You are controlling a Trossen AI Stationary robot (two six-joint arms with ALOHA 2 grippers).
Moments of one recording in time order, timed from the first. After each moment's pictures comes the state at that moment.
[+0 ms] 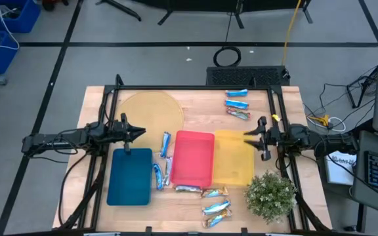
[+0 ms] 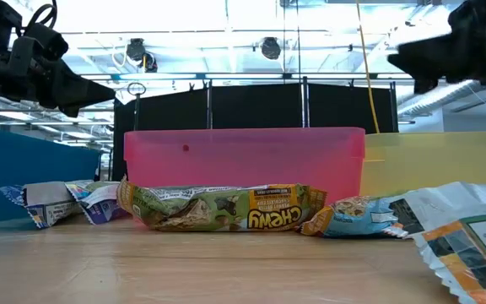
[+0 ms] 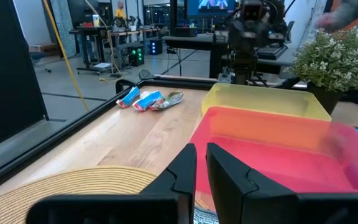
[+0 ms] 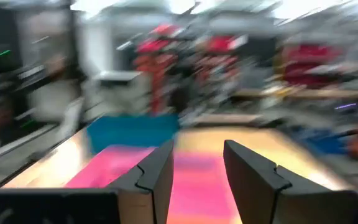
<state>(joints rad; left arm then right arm) 0.10 0.14 0.01 0.07 -0.11 -0.02 0.00 0.01 0.02 0.16 0.09 -0.03</state>
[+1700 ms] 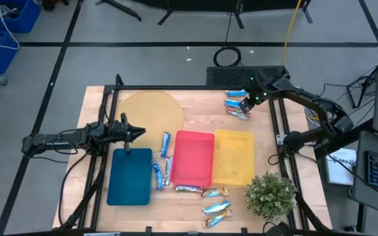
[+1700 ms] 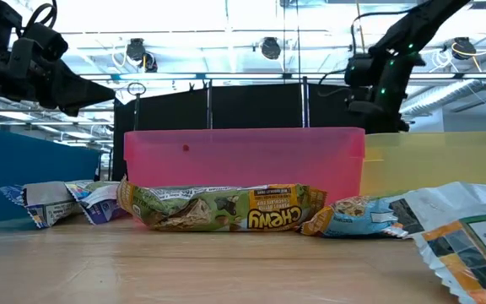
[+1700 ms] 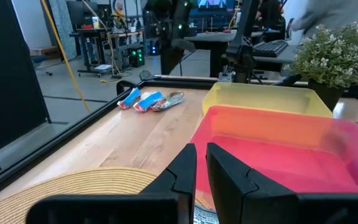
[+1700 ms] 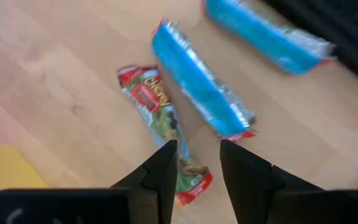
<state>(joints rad) 0.10 0.14 0.01 0.07 -0.11 0.00 -0.90 1.37 0.91 -0.74 -0.11 -0.01</state>
